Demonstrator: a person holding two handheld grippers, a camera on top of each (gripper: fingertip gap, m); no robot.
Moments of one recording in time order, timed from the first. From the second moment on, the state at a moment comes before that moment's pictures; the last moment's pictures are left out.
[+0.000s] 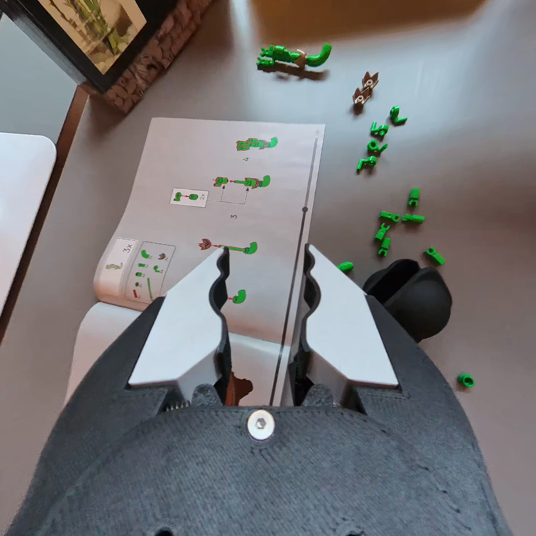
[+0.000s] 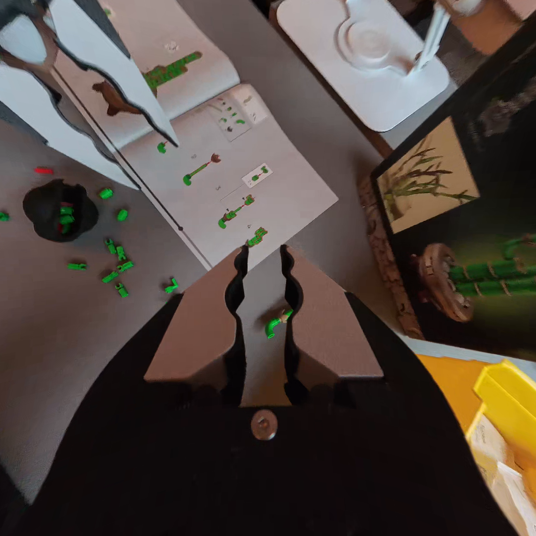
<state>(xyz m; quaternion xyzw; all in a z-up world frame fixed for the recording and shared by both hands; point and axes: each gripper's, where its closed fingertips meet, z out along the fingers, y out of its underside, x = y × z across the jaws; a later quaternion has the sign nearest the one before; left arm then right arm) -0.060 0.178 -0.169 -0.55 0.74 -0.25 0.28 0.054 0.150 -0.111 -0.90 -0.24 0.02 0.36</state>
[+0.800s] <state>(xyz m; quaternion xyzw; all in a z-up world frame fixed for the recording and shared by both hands) -0.073 0.181 -0.202 -0.56 0.75 -0.26 0.22 0.048 0.147 -0.162 -0.89 -0.32 0.06 0.31</state>
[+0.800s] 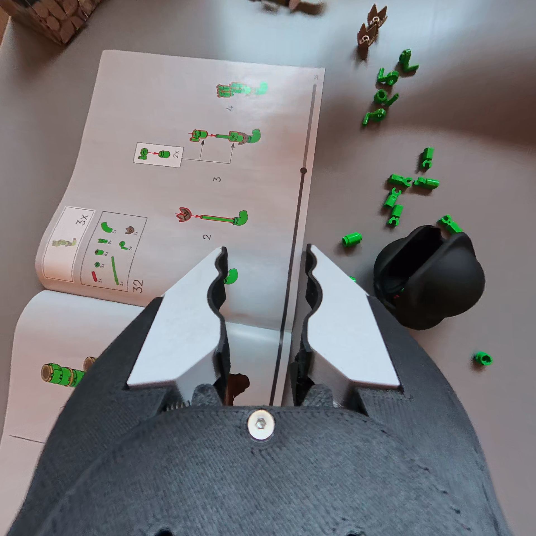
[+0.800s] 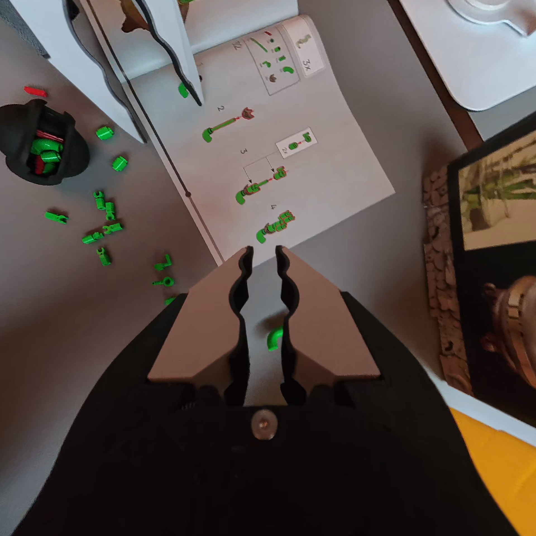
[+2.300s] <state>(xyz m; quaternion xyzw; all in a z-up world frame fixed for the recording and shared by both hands) -0.075 0.179 -0.202 -0.55 0.75 -0.28 0.22 0.040 0.140 -0.177 -0.90 -0.35 0.06 0.27</state>
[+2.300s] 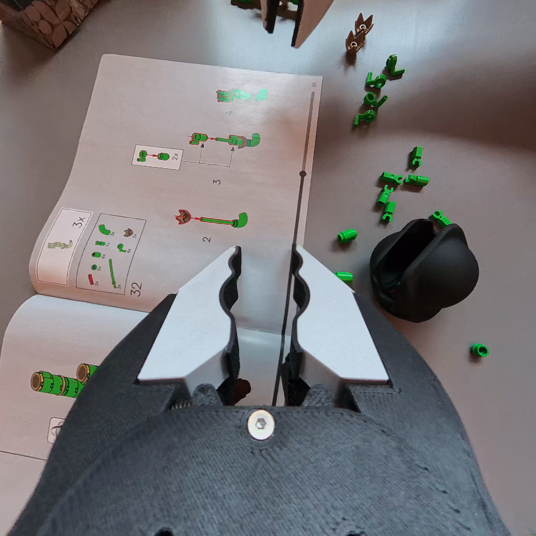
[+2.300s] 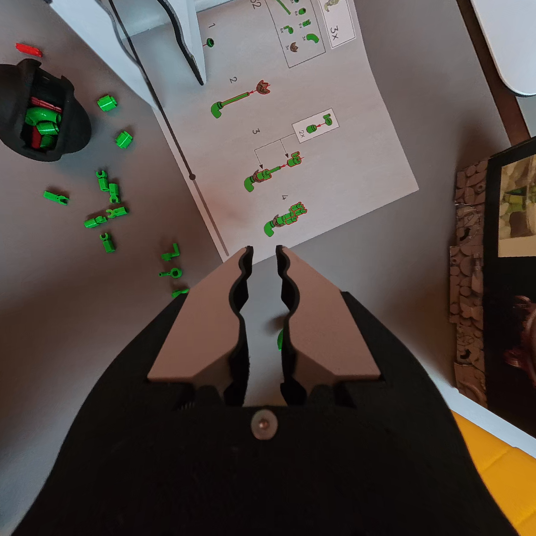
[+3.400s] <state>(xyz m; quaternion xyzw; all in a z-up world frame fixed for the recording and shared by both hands) 0.007 0.155 -0.189 -0.53 0.80 -0.19 0.20 0.039 0.121 -0.200 -0.88 -0.40 0.07 0.26</state>
